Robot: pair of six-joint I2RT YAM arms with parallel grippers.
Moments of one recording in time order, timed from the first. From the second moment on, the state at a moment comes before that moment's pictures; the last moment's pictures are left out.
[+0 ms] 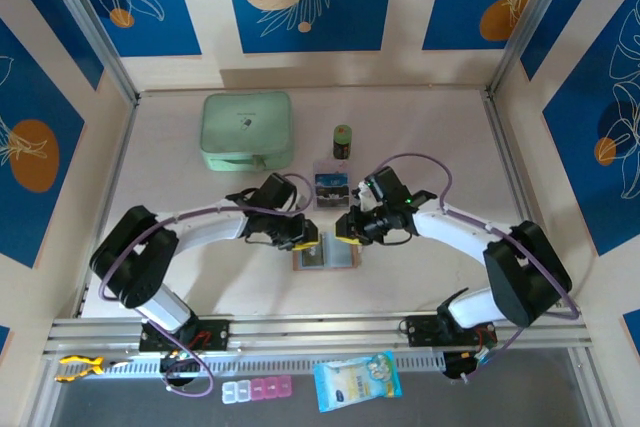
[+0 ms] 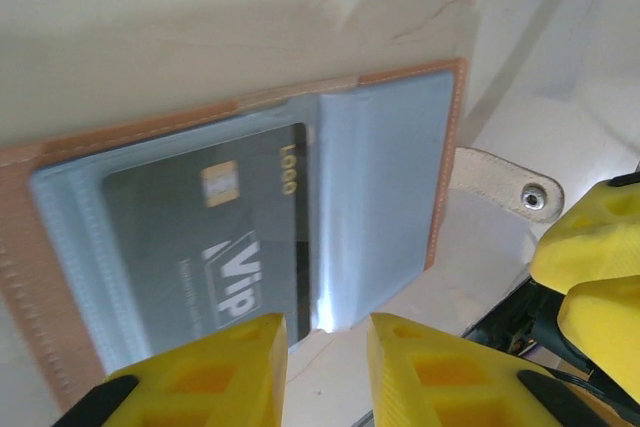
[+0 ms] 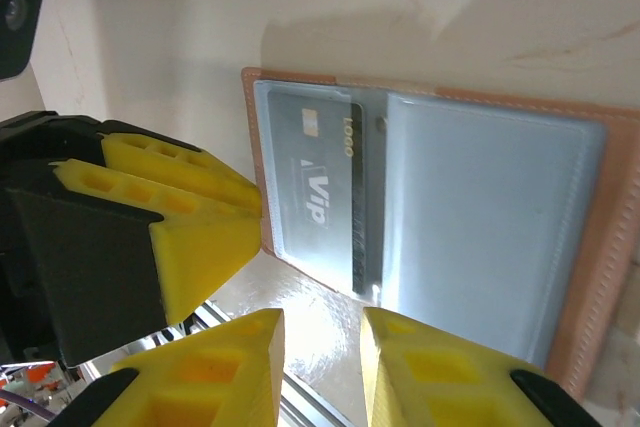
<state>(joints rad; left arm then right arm) -0.71 1.58 0.83 -0.31 0.52 -0.88 0.58 1.42 0.75 -0.40 -0.60 0.75</state>
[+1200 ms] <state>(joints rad) -0.66 1.59 0.71 -0.24 0.51 -0.83 0.73 1.71 0.88 -0.37 -0.54 0.78</state>
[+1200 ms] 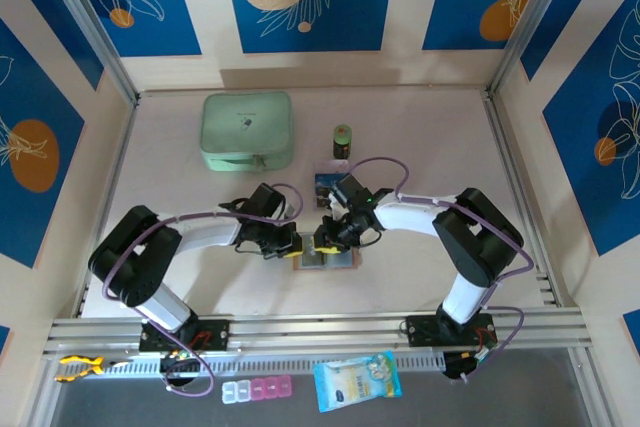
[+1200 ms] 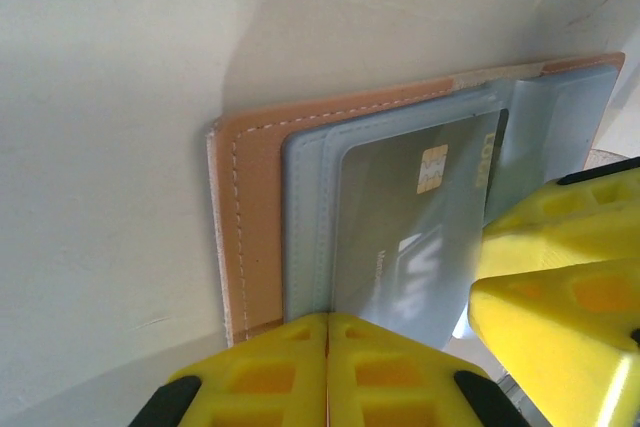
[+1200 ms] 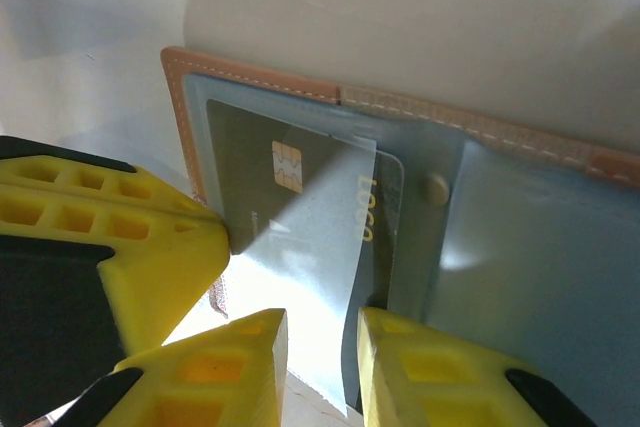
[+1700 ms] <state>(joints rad) -0.66 1.59 0.71 -0.24 0.51 -0.83 0.74 1.73 0.90 -0.38 -0.52 0.77</state>
